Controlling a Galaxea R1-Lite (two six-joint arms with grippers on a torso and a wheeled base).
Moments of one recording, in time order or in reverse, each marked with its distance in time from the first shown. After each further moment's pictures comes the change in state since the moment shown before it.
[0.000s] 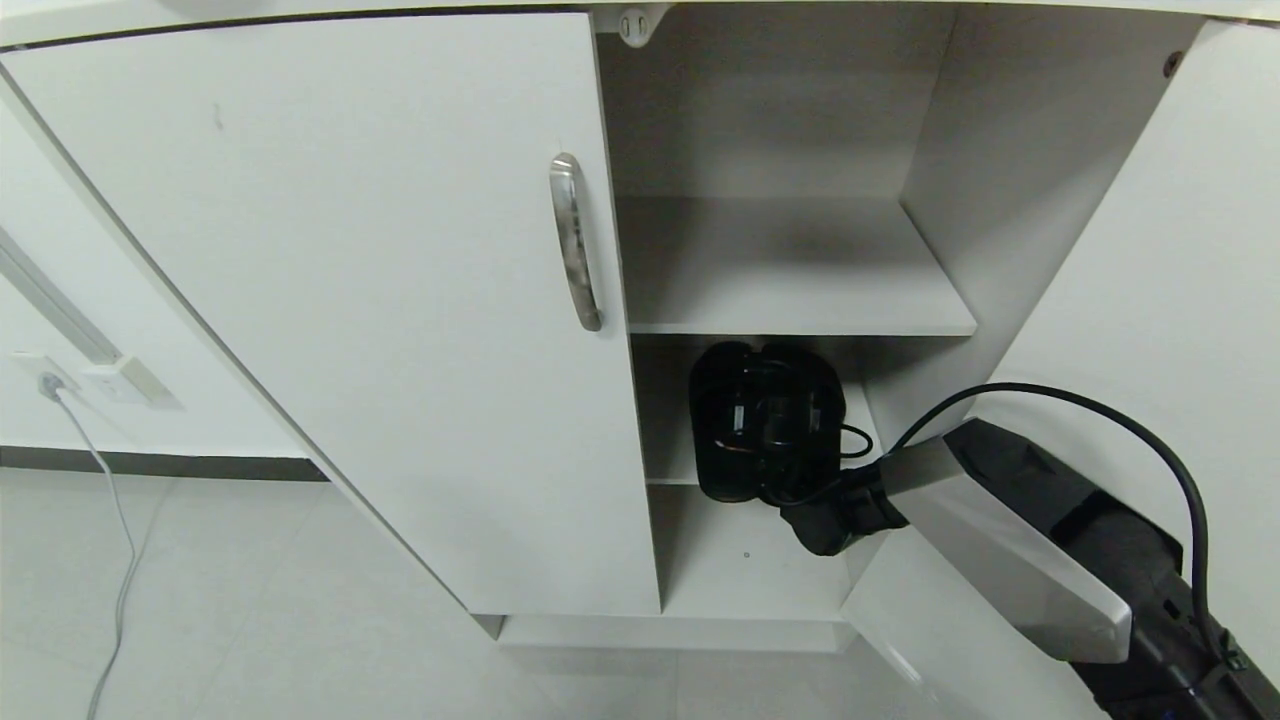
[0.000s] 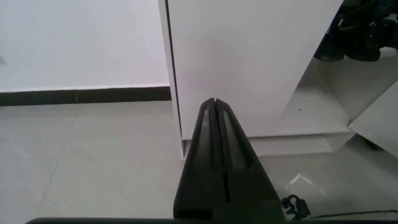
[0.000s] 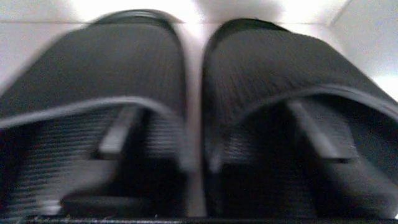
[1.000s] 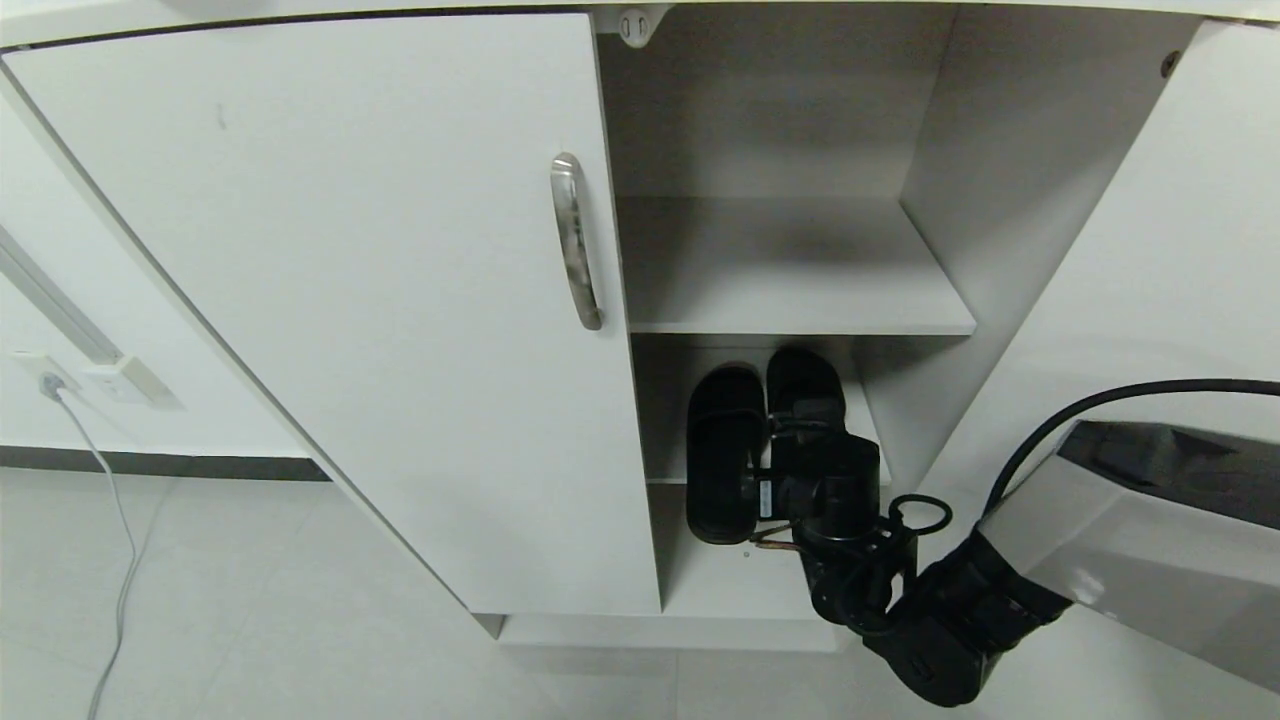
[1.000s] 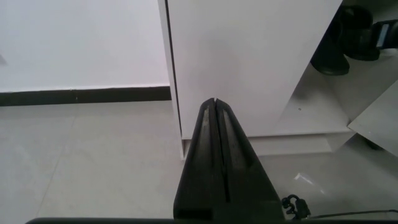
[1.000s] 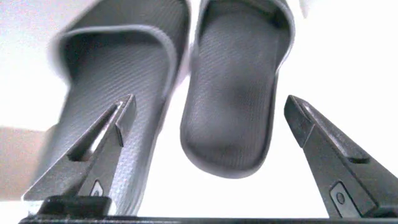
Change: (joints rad) left arm 0.000 0.000 0.000 0.000 0.000 0.000; right arm 0.159 -0.397 0.811 -0.297 -0.048 0.023
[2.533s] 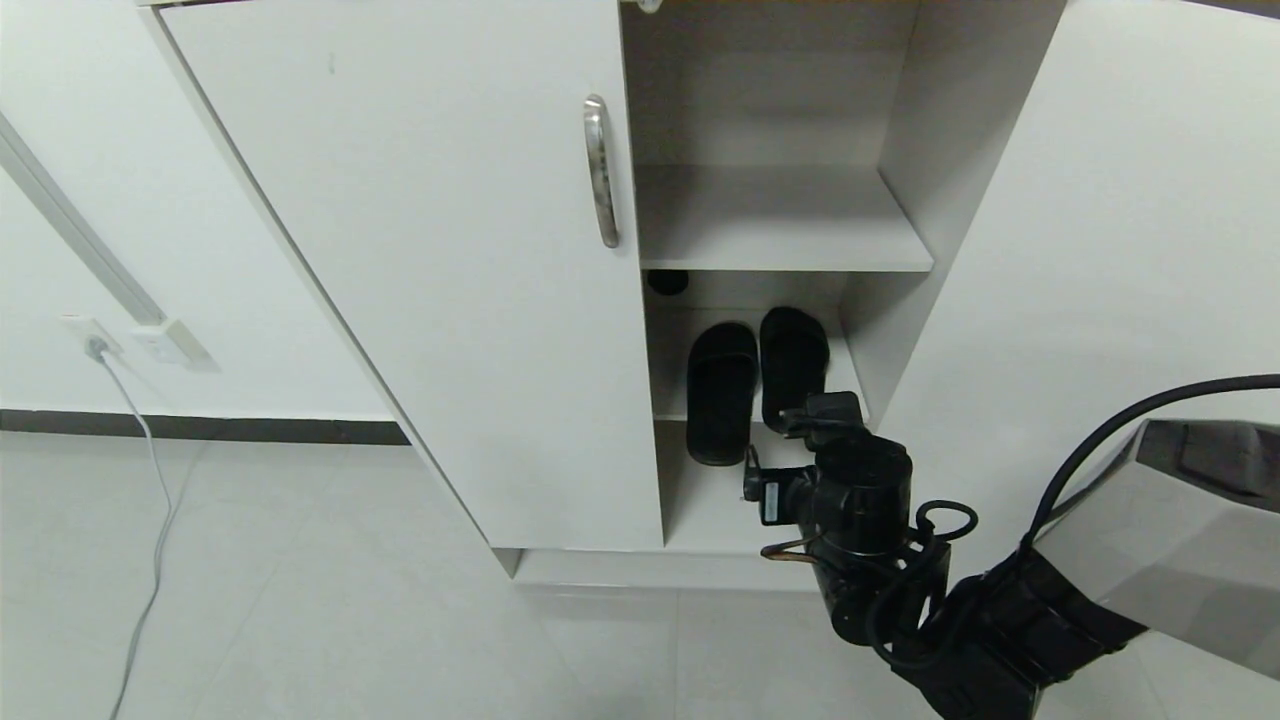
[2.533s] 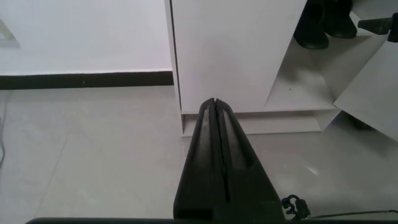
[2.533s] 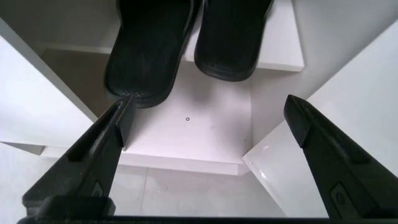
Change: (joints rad) left arm 0.000 0.000 0.000 0.000 0.000 0.000; right arm 0.038 -0.088 0.083 -0.031 -0.005 0.001
